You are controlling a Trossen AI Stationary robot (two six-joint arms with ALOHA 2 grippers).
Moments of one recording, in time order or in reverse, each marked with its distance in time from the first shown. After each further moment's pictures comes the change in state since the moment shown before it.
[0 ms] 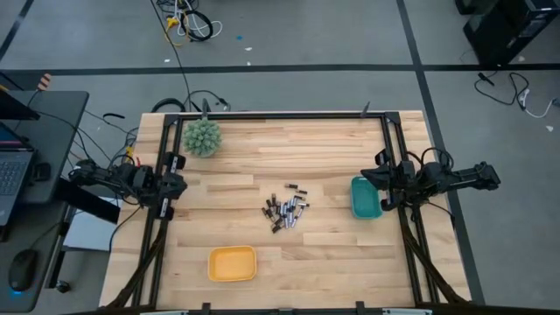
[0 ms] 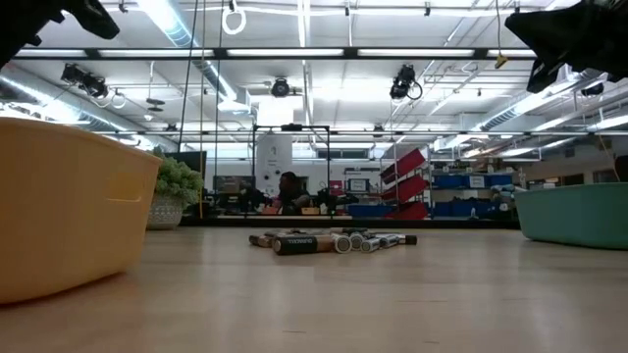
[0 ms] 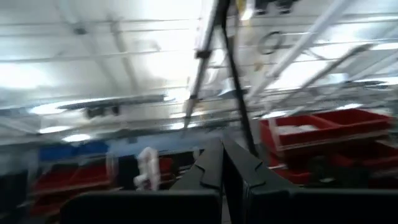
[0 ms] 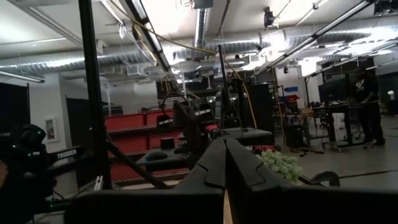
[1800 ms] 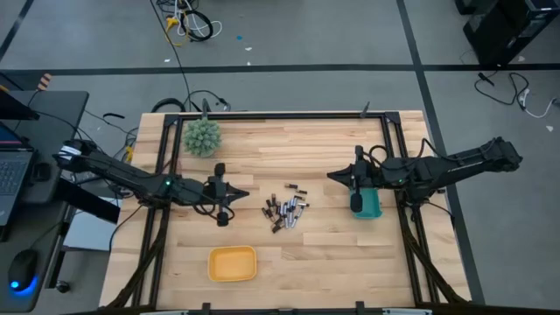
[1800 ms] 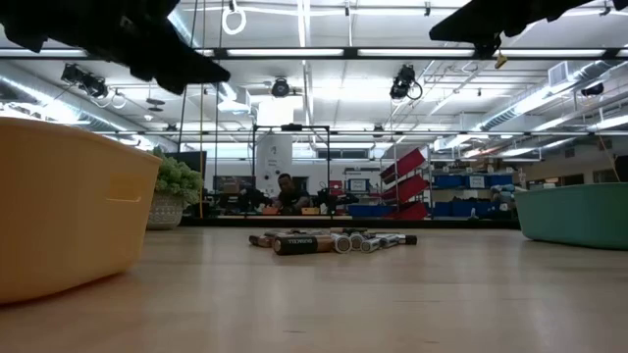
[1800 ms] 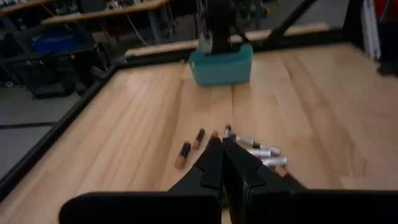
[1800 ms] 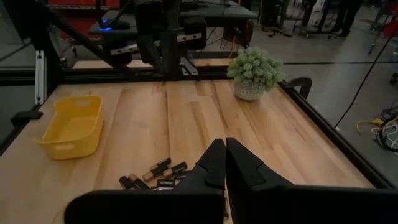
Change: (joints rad) left arm 0.000 0.967 0.426 -0.427 -0.334 -0.167; right arm 0.023 0.838 0.613 -0.443 0.111 0.024
